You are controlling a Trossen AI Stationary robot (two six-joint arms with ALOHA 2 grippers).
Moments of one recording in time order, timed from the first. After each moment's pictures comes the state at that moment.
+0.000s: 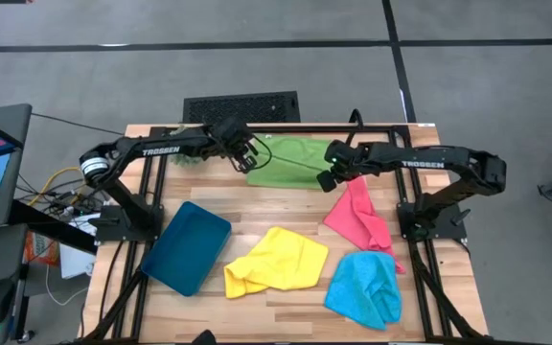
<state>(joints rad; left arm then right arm) 0.53 1.61 1.09 -0.42 -0.21 -0.03 -0.35 1.41 0.91 -0.70 0.16 0.59</state>
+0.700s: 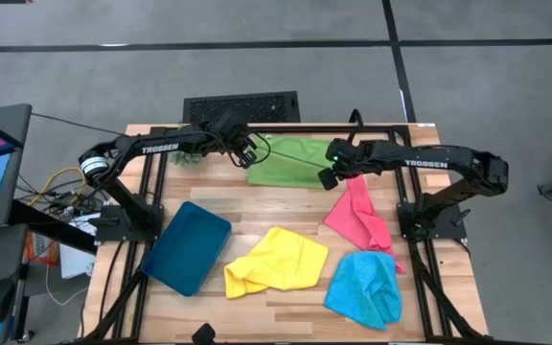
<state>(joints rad) 0.58 1.61 1.09 -0.36 -0.18 -0.02 -0.35 1.39 0.94 -0.75 0.20 0.58</state>
